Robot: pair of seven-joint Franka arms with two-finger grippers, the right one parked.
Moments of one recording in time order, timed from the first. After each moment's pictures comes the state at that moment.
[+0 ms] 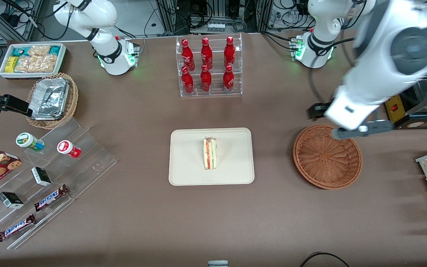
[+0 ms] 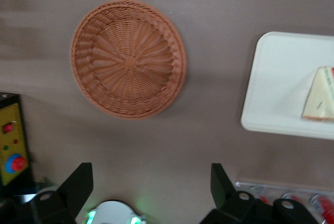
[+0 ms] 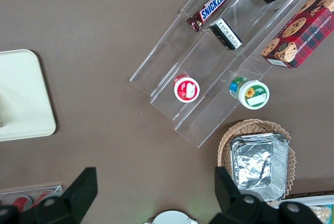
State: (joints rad) arm 0.02 0.21 -0.33 -1.35 0.08 1.36 -0.38
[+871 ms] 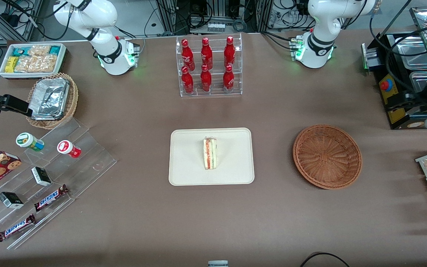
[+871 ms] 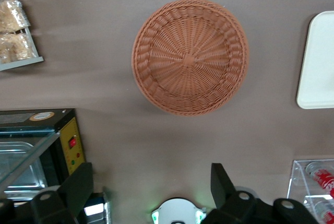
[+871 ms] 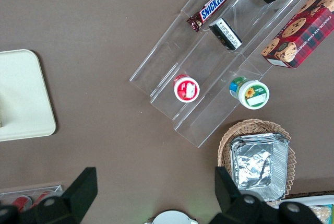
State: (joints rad) arm 0.02 0.11 0.02 -1.43 0.02 1.36 0.08
